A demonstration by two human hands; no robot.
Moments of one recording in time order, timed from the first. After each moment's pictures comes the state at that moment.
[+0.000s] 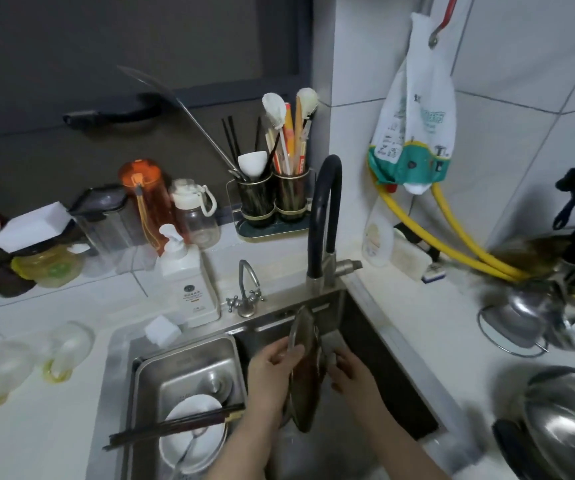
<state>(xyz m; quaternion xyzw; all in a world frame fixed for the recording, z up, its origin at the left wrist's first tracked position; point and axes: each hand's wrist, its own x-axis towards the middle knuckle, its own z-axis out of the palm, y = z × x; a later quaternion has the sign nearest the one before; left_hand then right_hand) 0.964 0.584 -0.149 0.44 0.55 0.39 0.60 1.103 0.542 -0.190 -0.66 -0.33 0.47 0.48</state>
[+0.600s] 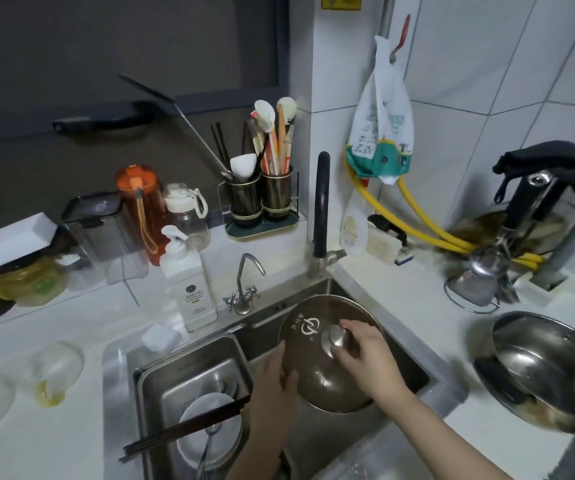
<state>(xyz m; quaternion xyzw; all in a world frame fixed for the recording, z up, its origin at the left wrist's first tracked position) 0.894 0.552 -0.176 0.72 0.51 0.25 0.40 1.064 0.504 -0.146 -0.77 -0.52 0.11 0.35</state>
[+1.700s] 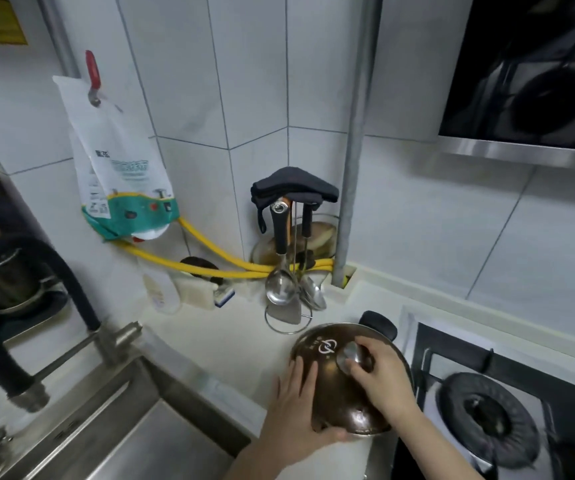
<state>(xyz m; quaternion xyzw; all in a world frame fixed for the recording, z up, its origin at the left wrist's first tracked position) 1.224 0.438 -0.159 0.95 0.13 -0.09 0.25 1.336 0.304 -0.133 -0.90 -0.24 0.02 0.36</state>
